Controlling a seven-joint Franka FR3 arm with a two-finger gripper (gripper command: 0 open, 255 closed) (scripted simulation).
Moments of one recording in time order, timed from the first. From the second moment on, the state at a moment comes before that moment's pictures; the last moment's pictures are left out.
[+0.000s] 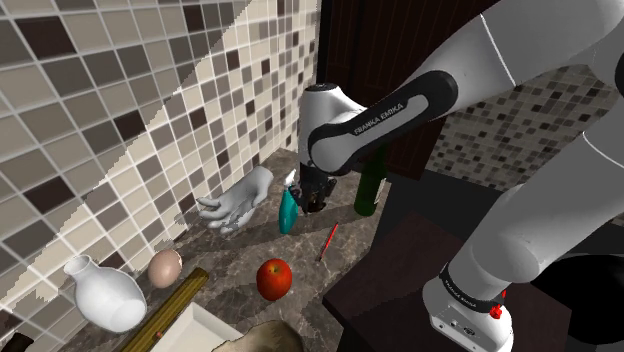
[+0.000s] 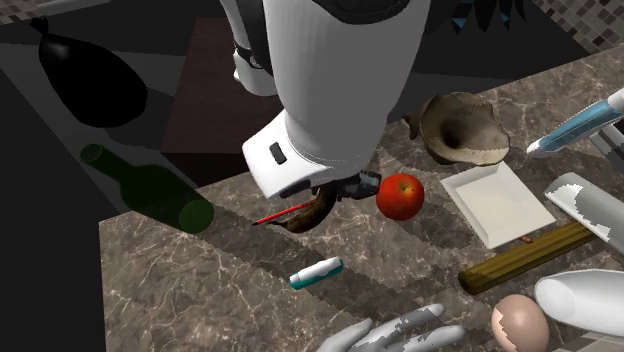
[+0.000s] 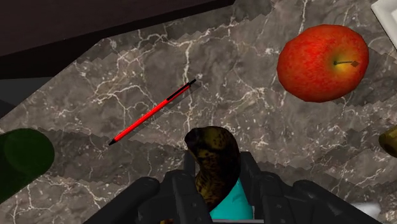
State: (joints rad) arm -0.01 -0.17 0.37 -2.53 0.14 2.35 0.53
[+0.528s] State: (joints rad) arm 0.04 -0.24 0.41 -2.53 0.18 2.28 0.59
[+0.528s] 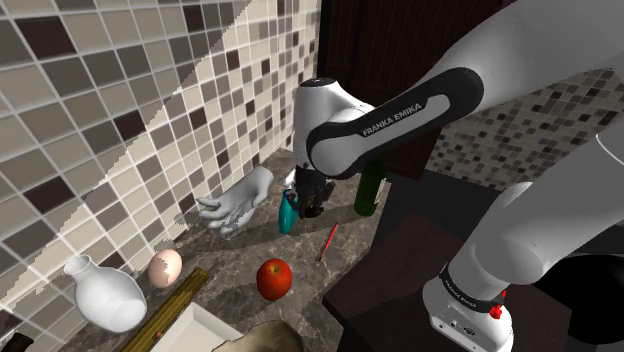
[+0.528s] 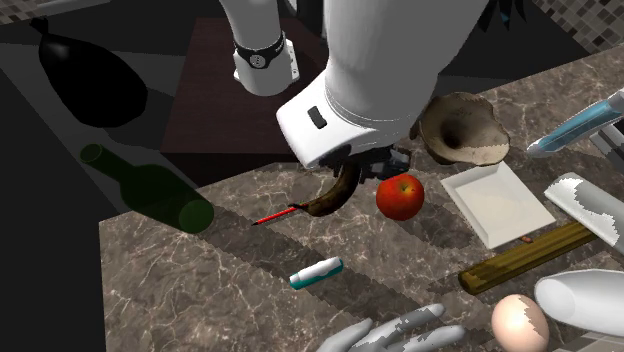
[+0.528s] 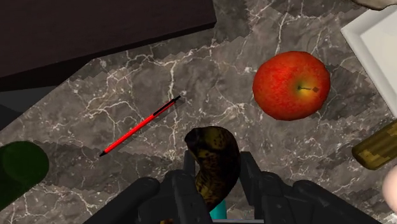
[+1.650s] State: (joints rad) arm 0.22 -0.19 0.72 -2.44 0.23 2.29 1.05
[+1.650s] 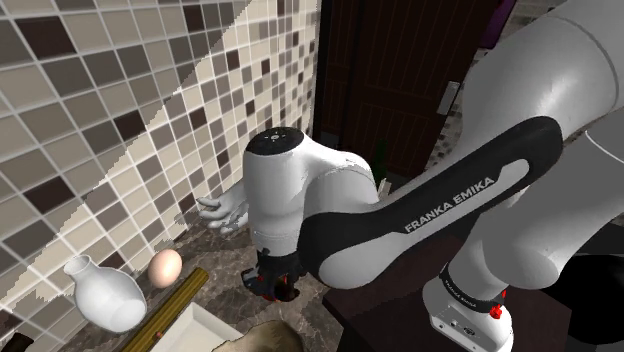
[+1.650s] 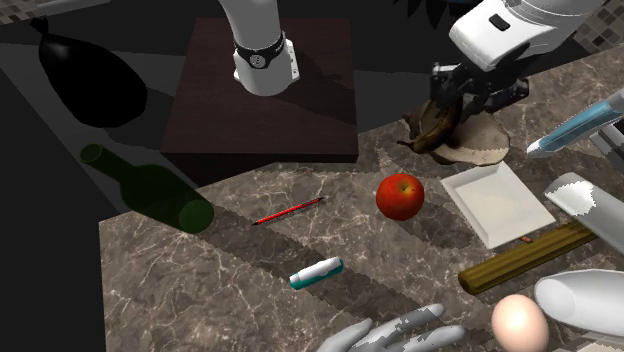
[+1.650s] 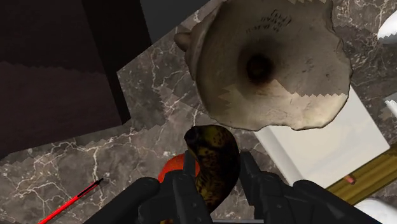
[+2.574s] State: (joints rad) arm 0.32 0.13 0.88 -2.23 -0.07 2.32 1.52
